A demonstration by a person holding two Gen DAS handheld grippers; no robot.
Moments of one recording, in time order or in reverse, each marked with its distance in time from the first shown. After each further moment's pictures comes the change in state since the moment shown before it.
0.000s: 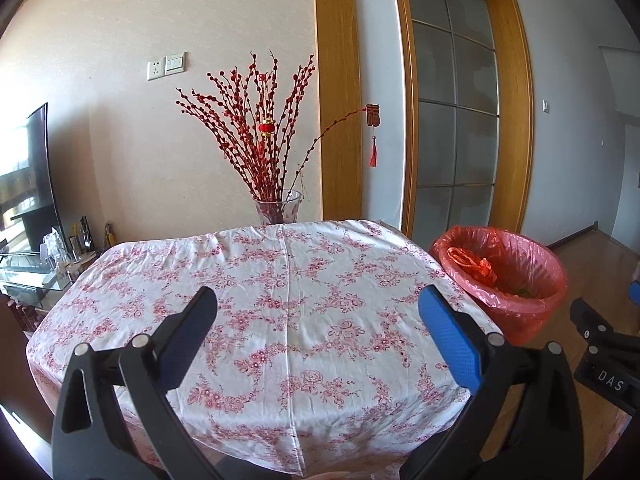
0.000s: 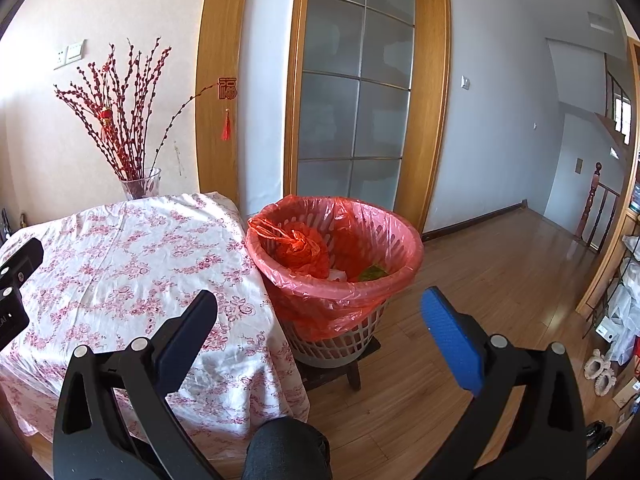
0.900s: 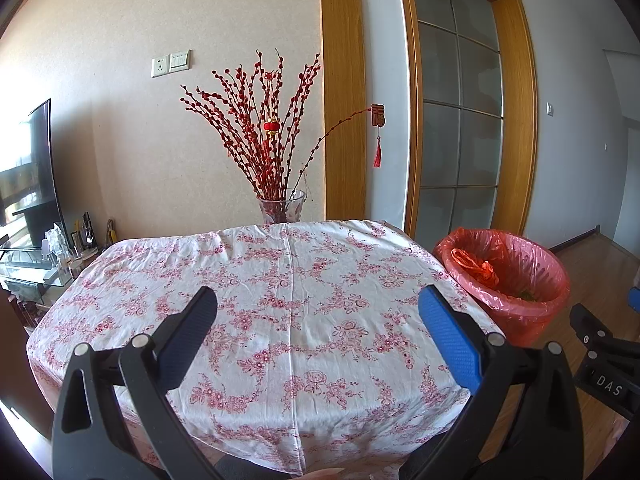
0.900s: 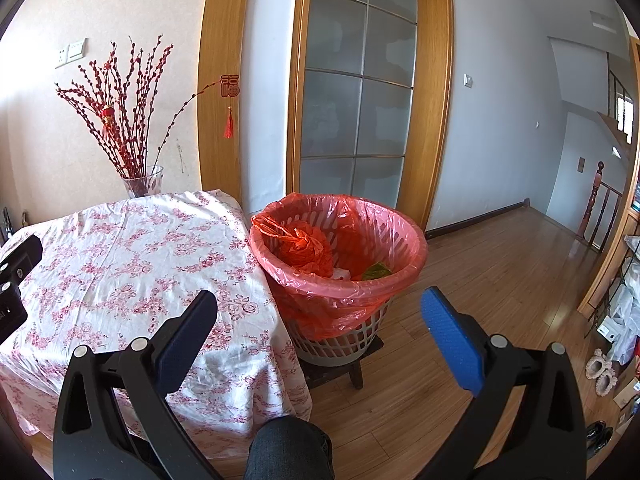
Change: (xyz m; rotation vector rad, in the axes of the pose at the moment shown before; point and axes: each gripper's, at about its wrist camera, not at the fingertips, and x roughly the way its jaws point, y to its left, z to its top) left arm 0.001 0.003 0.001 -0.011 0.003 0.006; right arm 0.001 0.002 -0.001 -0.001 0.005 0.007
